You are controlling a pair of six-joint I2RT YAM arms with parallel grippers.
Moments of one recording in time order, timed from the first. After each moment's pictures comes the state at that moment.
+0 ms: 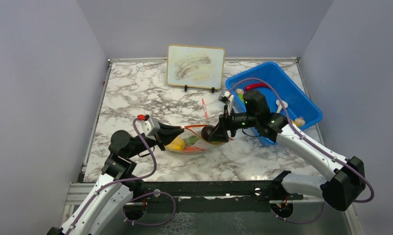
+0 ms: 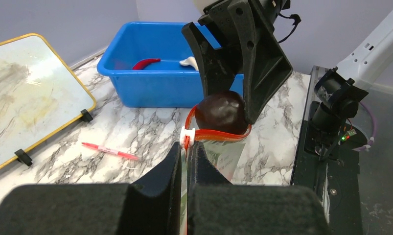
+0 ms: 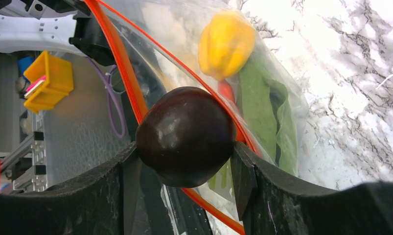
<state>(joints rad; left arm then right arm) -0.47 0.47 0.43 0.17 0.63 -0.12 0.64 1.17 0.93 -0.31 -0.75 0.17</state>
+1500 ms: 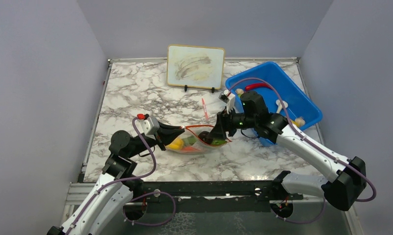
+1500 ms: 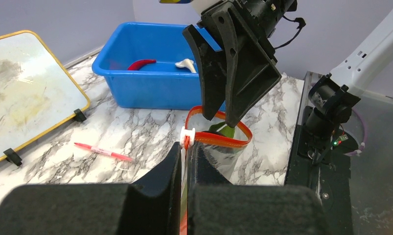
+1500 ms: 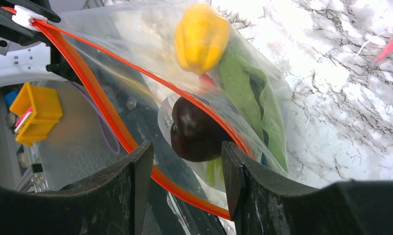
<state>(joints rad) -0.47 0.47 0.42 0.20 0.64 -0.17 0.69 1.17 0.96 -0.37 -0.55 0.30</state>
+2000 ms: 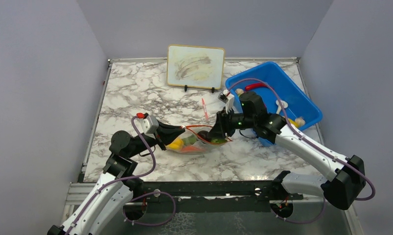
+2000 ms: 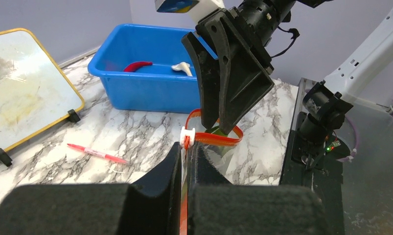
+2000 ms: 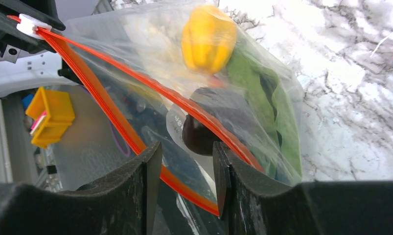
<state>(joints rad) -0.47 0.48 0.41 0.24 0.64 -0.21 0.70 1.18 0.95 -0.35 -0.56 0.34</state>
